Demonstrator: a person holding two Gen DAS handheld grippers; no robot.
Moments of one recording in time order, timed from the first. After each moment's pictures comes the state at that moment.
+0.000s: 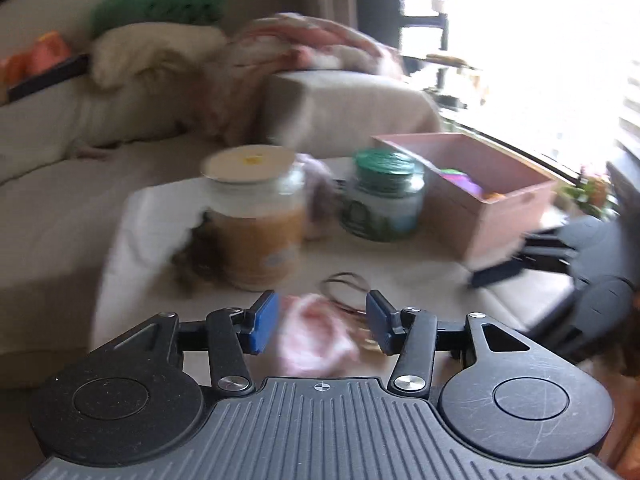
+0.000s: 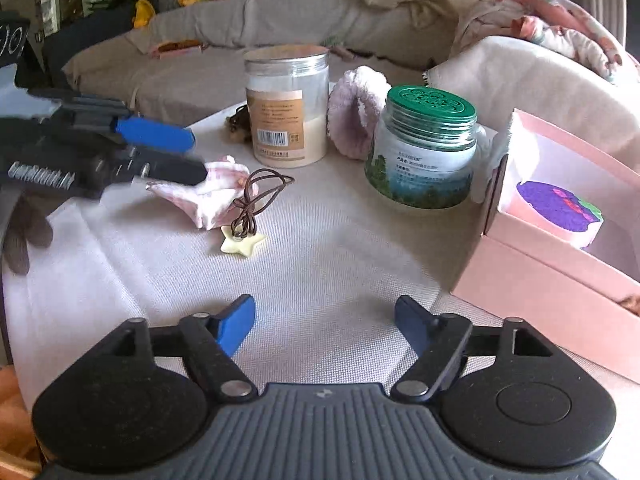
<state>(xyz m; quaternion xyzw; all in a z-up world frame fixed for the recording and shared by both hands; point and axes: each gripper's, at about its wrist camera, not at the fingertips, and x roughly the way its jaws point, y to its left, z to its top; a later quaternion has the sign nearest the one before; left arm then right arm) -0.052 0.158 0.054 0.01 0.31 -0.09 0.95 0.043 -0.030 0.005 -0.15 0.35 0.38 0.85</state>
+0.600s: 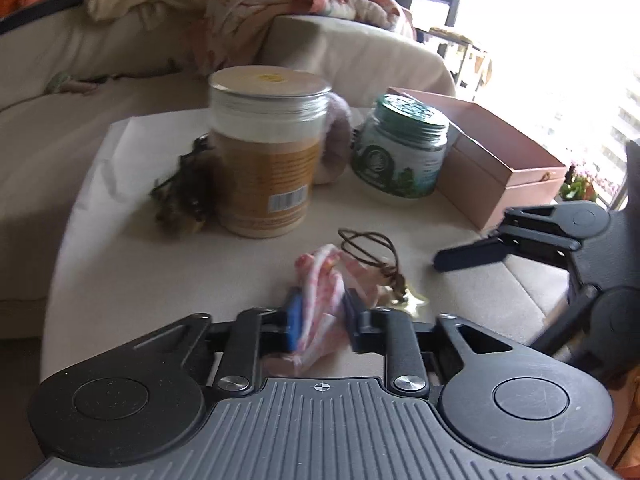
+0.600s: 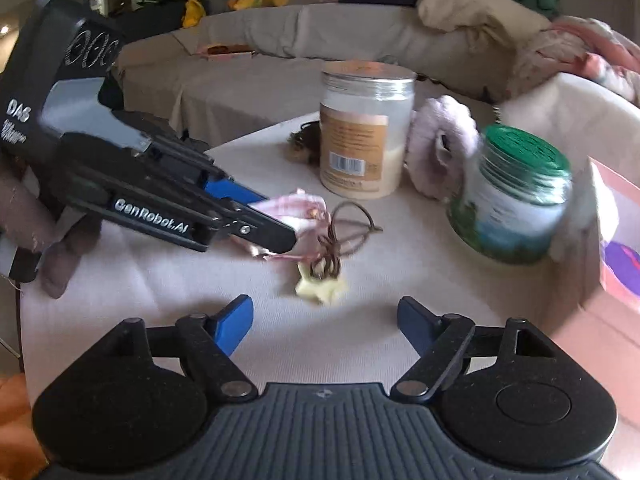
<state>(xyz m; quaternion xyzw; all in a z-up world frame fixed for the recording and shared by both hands) -0.026 0.180 0.020 -0.04 0.37 -0.12 0.92 0.045 0.017 0.009 -0.17 0.32 0.44 0.82</state>
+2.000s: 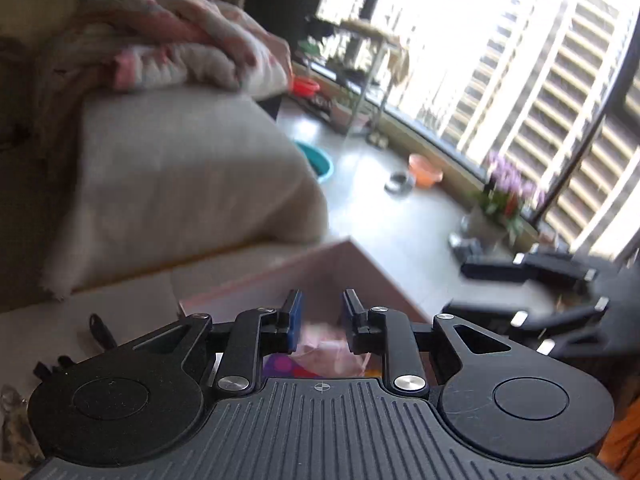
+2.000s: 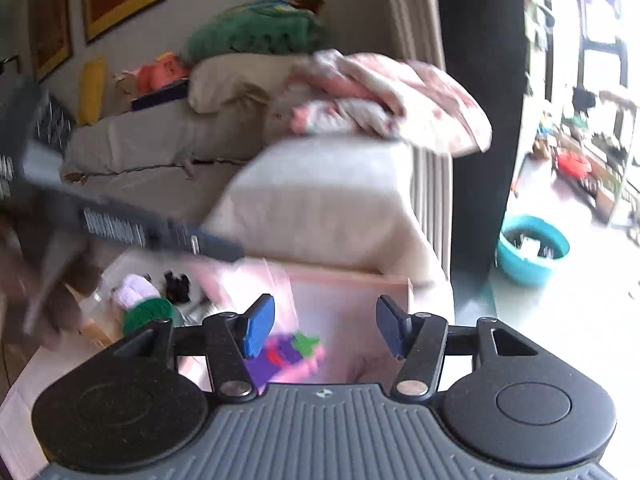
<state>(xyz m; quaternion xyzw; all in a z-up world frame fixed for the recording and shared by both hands) 0.200 0.003 0.141 -0.04 0.39 -0.26 0.88 0.175 -0.199 0.134 -0.01 0.31 0.23 0.92</state>
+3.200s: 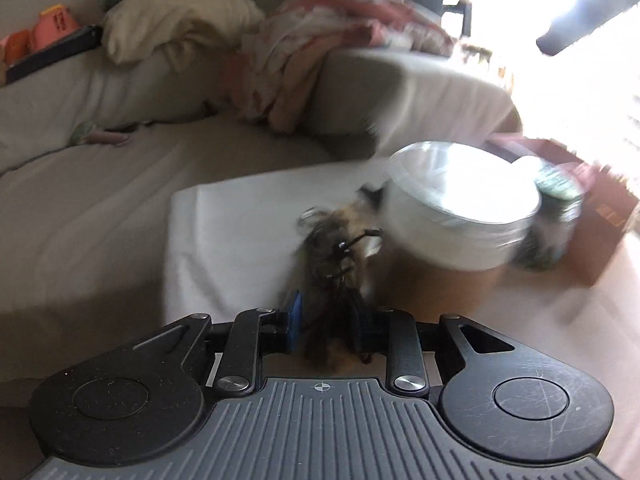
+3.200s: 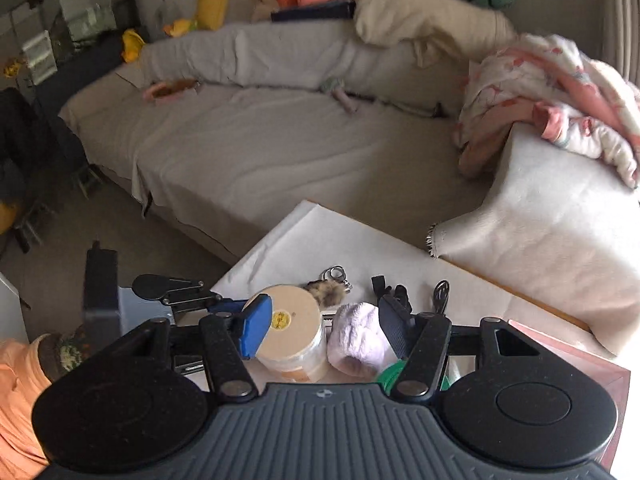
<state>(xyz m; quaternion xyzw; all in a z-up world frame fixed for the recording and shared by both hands) 0.083 0.251 0.032 0.03 0.33 -0.08 0.94 0.184 0.078 0.180 -0.11 0.40 0.38 0.82</state>
